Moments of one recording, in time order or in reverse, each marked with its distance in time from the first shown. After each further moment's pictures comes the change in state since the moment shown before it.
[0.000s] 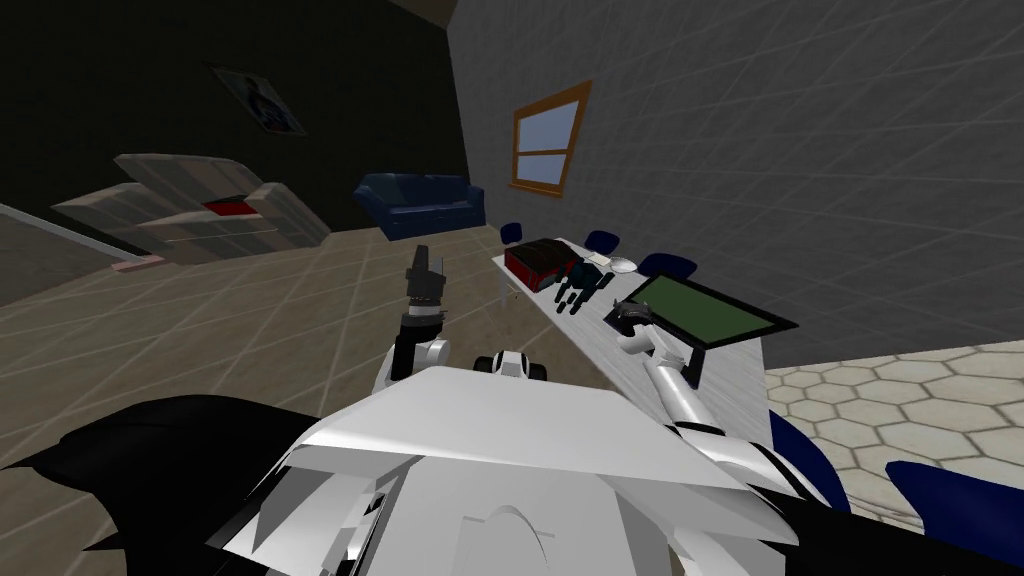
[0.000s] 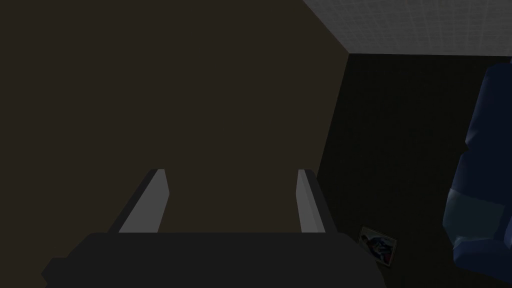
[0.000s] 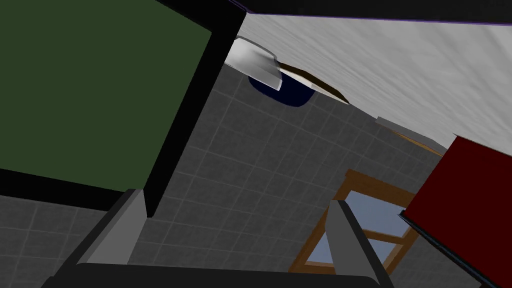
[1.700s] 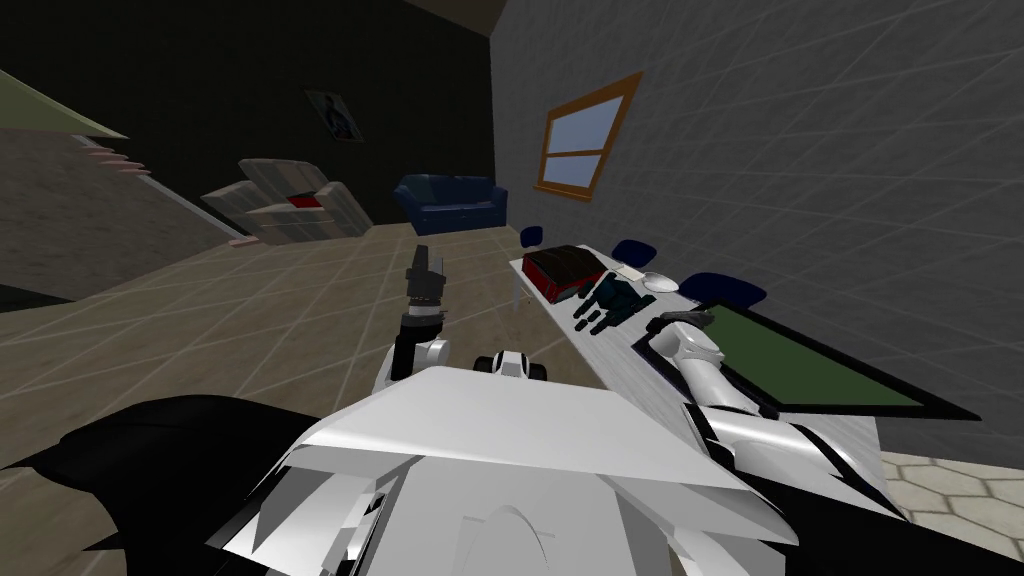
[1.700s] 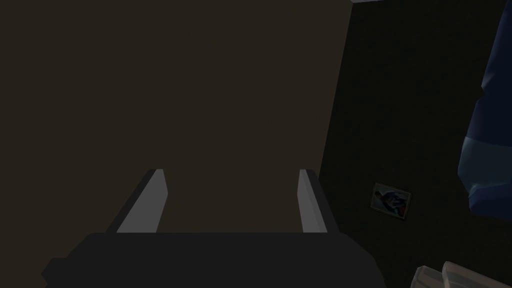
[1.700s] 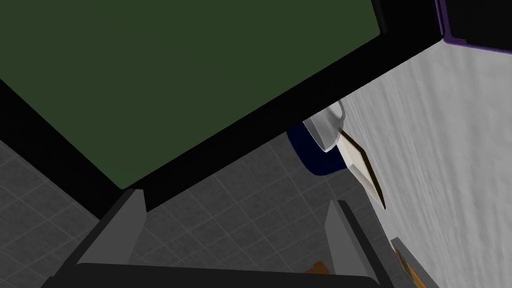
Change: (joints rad) left arm 0.000 0.000 0.000 0.000 0.000 0.000 0.000; right arm -0.150 -0.167 -0.012 0.381 0.187 0.150 0.186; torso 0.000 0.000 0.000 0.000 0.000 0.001
